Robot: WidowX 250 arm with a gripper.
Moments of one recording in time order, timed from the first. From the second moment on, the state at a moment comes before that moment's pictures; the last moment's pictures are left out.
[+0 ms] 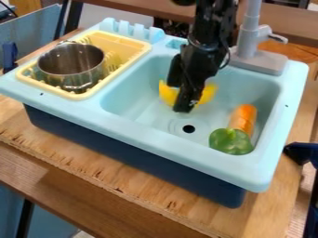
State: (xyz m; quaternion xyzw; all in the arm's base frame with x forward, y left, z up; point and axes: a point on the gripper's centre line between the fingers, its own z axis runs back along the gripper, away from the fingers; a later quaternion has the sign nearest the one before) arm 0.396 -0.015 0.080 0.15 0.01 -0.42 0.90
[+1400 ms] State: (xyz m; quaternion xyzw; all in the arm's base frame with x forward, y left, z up) arm 0.324 -0.004 0.112 0.00 -0.02 -0.19 0.98
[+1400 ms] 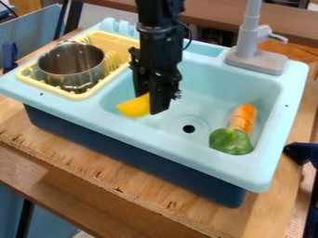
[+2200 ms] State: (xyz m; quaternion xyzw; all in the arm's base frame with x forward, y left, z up) arm 0.363 0.020 0.075 -0.04 0.00 -0.09 1.00
